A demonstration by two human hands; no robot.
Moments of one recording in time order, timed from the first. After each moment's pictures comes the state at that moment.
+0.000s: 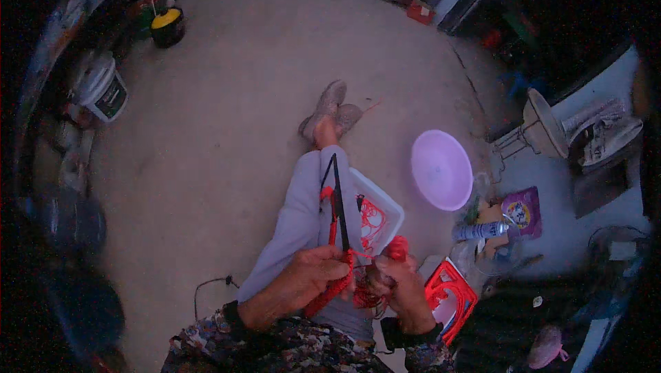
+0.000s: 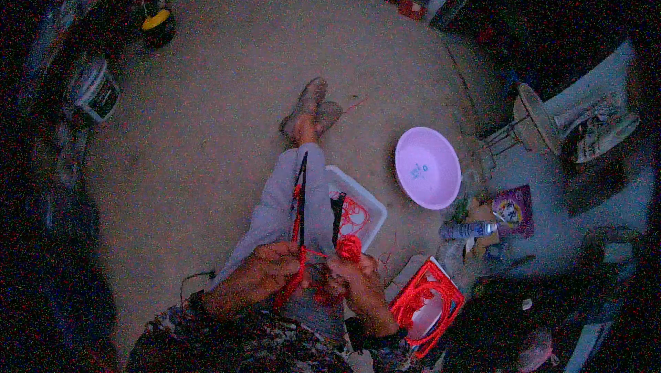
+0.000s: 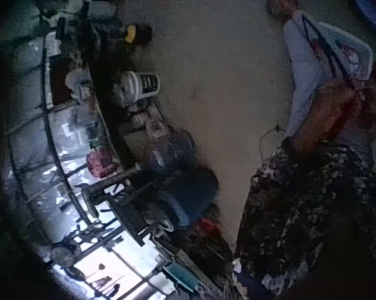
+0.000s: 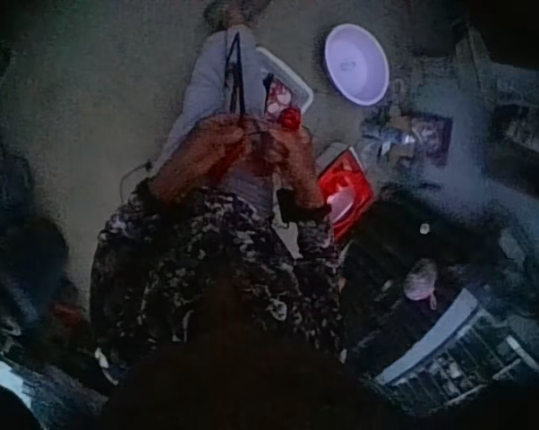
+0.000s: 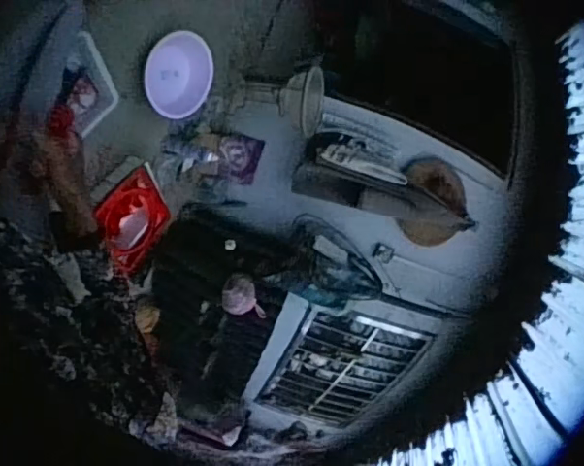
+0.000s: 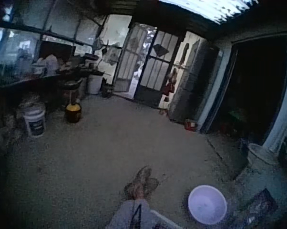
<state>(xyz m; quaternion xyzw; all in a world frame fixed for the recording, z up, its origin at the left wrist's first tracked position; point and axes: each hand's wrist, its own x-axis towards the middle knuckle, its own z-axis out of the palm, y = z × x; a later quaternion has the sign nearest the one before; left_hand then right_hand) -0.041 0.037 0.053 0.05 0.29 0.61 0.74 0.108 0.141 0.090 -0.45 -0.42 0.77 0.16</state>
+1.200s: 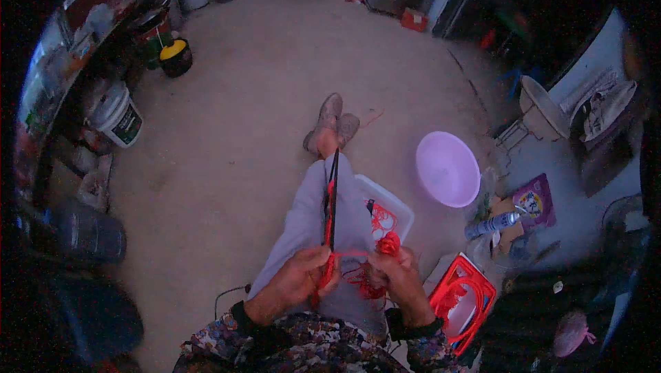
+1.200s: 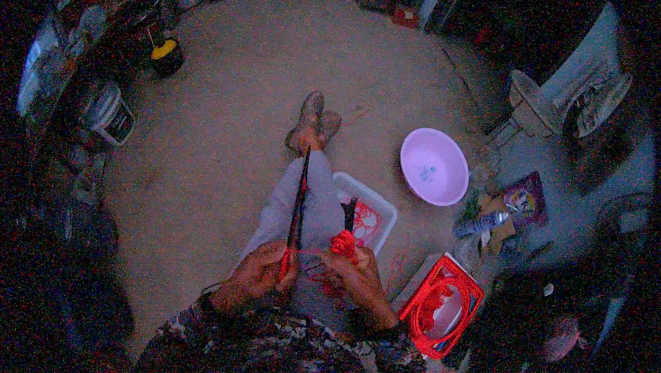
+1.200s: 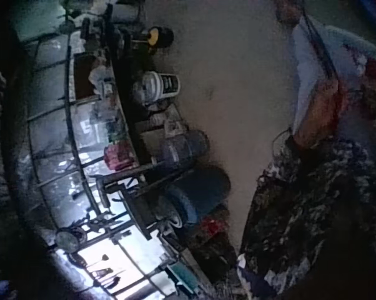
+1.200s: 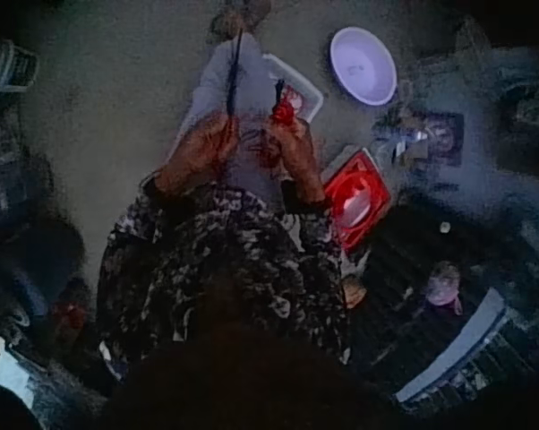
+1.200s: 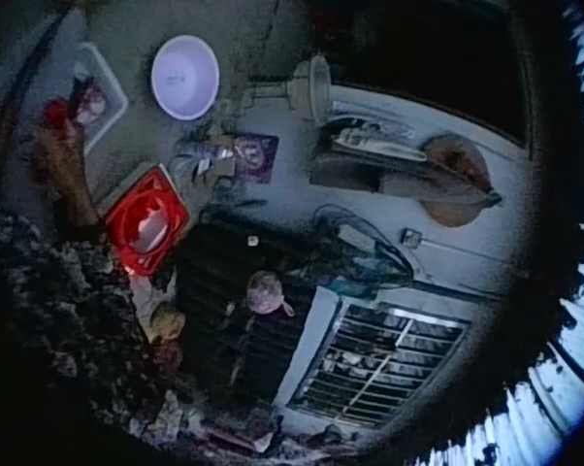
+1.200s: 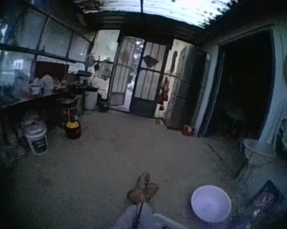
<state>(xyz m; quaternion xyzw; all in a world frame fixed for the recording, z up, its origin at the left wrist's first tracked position) -0.051 0.013 0.024 0.11 0.28 0.62 0.72 0.107 0.122 0.071 -0.41 -0.50 0.75 0.16</state>
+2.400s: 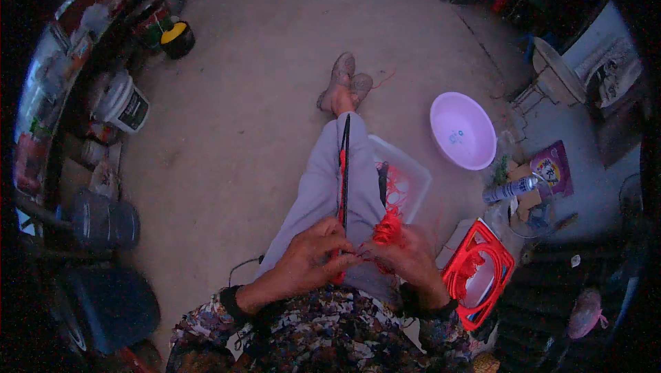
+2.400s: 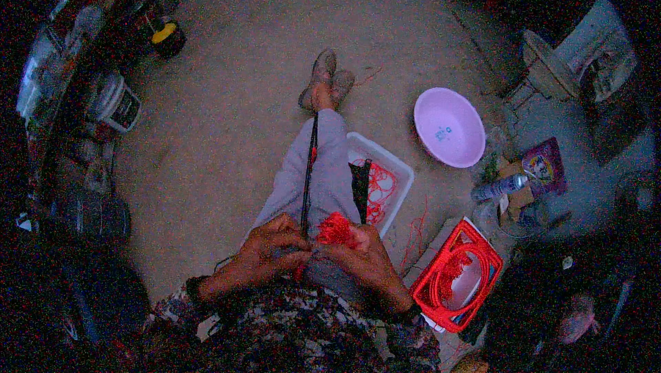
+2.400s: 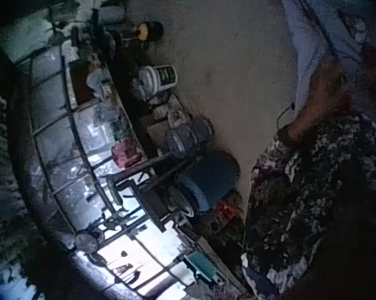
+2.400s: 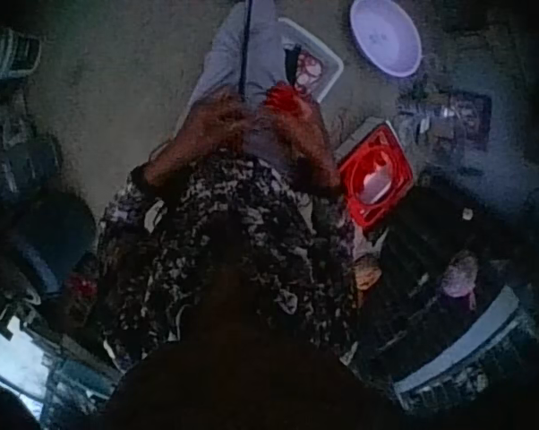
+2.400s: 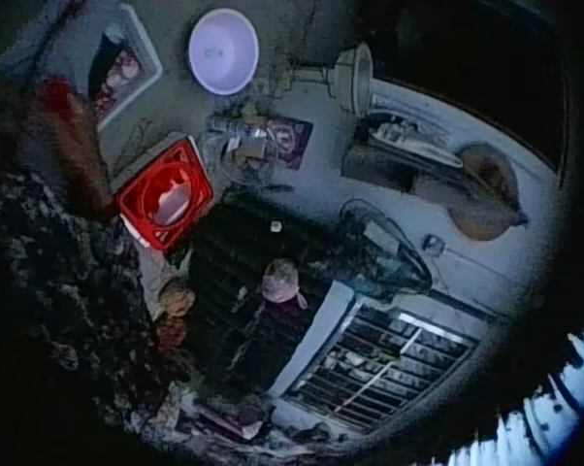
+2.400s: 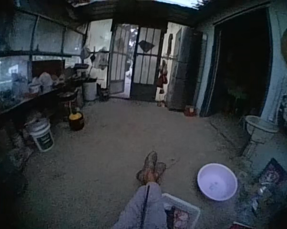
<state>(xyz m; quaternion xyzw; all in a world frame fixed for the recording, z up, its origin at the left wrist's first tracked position) -0.032 -0.015 0.036 0.58 0.58 0.47 0.31 0.132 0.101 0.061 -0.33 -0.66 0.67 0.12</state>
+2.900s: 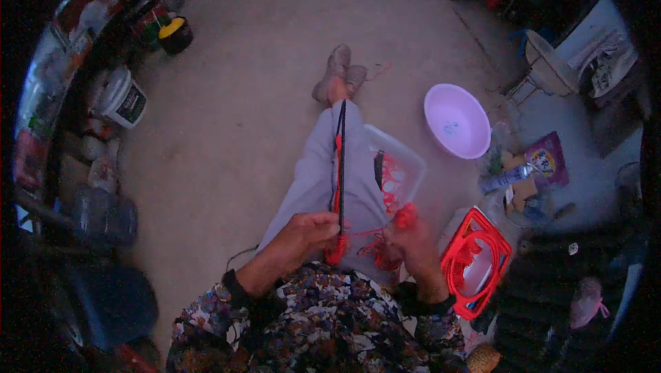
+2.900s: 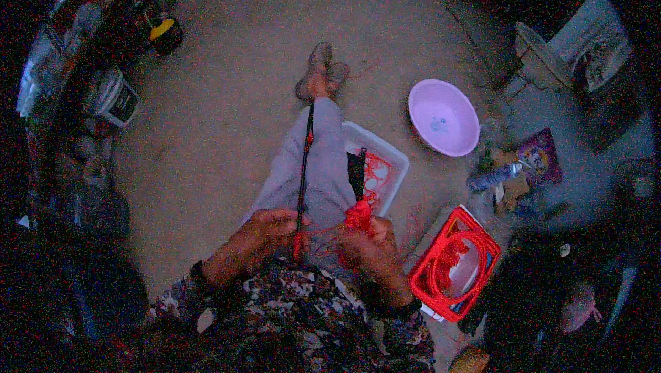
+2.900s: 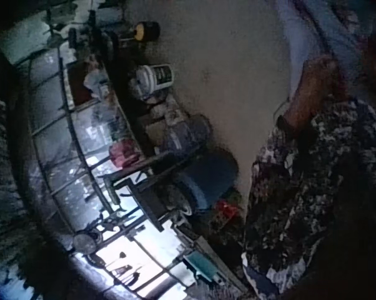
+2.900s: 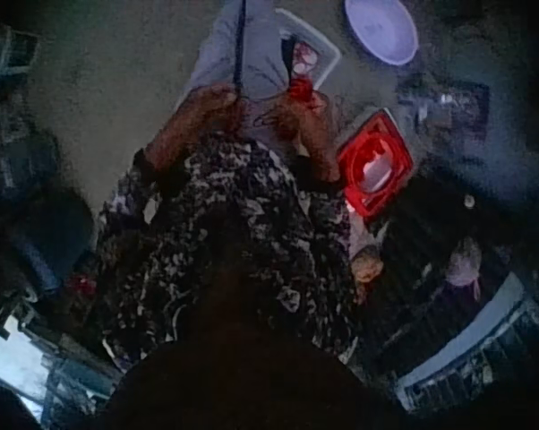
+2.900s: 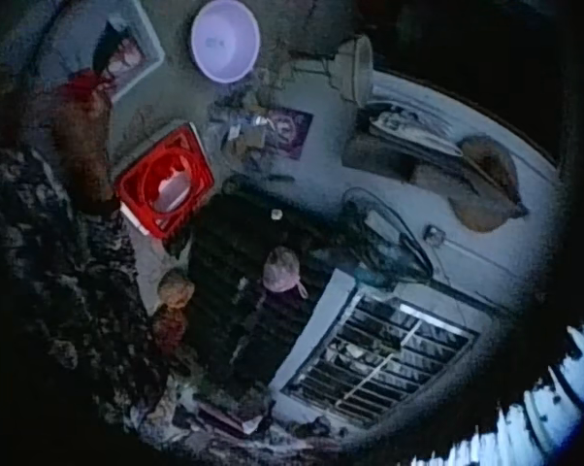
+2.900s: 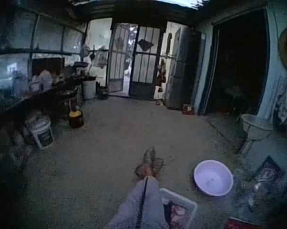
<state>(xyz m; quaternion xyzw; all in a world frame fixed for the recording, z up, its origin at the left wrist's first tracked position) -0.022 -0.031 0.015 0.16 0.44 0.54 0.70 0.162 0.075 0.048 -0.42 -0.53 0.71 0.20</state>
